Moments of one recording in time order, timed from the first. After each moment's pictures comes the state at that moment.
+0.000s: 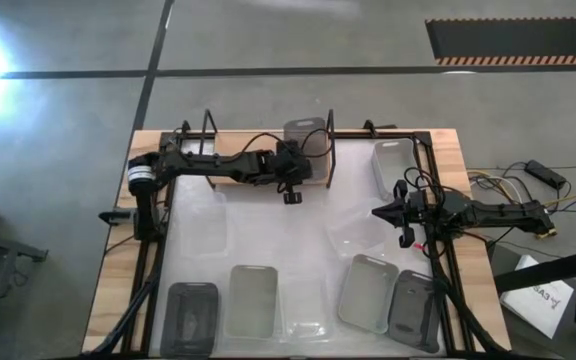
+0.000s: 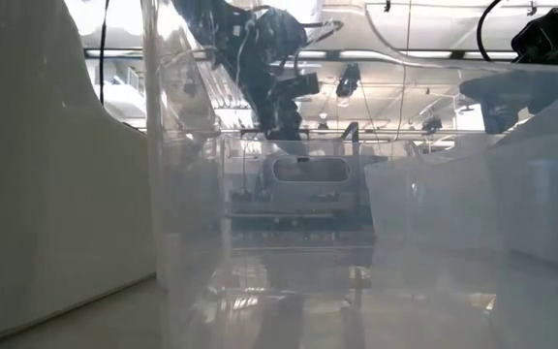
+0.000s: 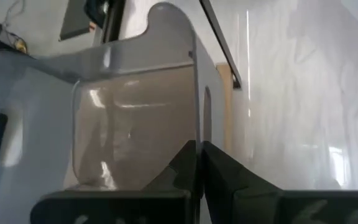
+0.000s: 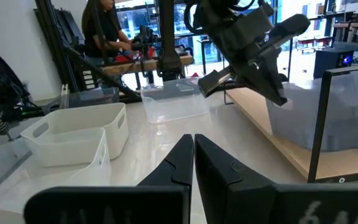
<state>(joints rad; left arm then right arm) 0.23 1.86 1.42 -0.32 -0.27 0.38 0.01 0.05 0.02 0.00 0.03 0.12</state>
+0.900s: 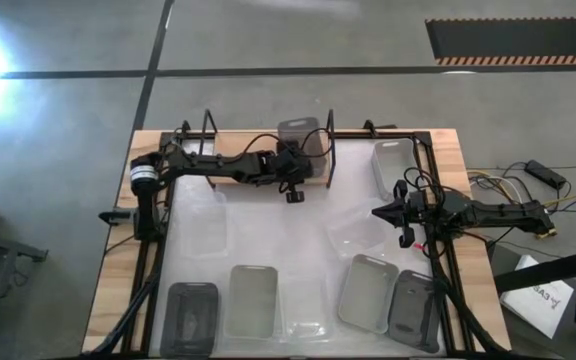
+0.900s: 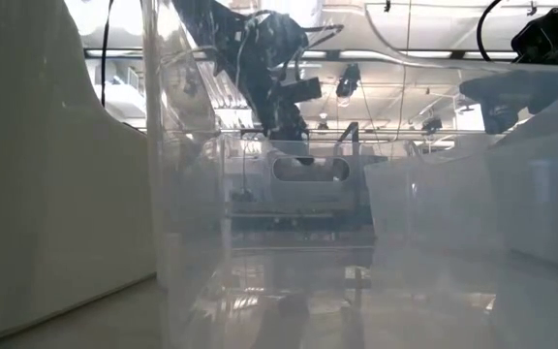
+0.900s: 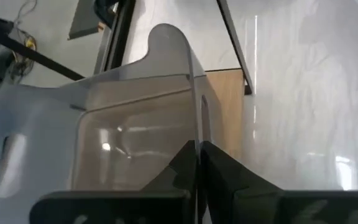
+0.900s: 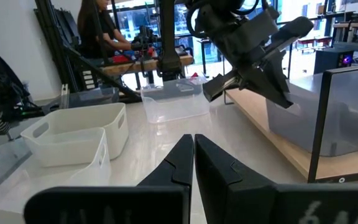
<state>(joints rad) 0.24 1.88 1.41 -0.27 -0.29 0.38 0.01 0.05 0.02 0.00 0.03 0.12</state>
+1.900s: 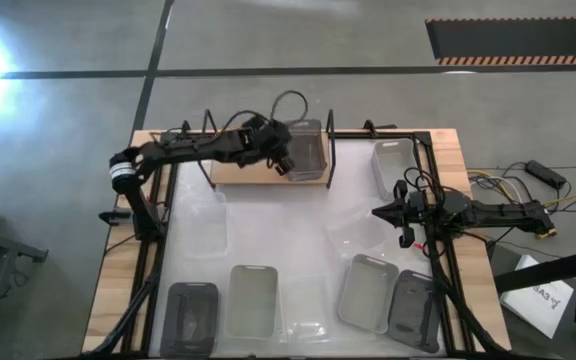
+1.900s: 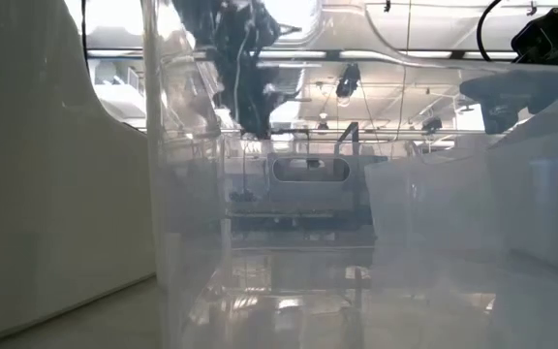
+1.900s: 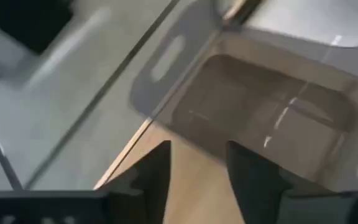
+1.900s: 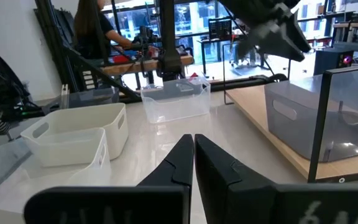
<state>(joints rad) 0.37 1.73 1.42 -0.50 -0.48 -0.05 0.01 0.05 0.02 0.00 0.03 0.12</state>
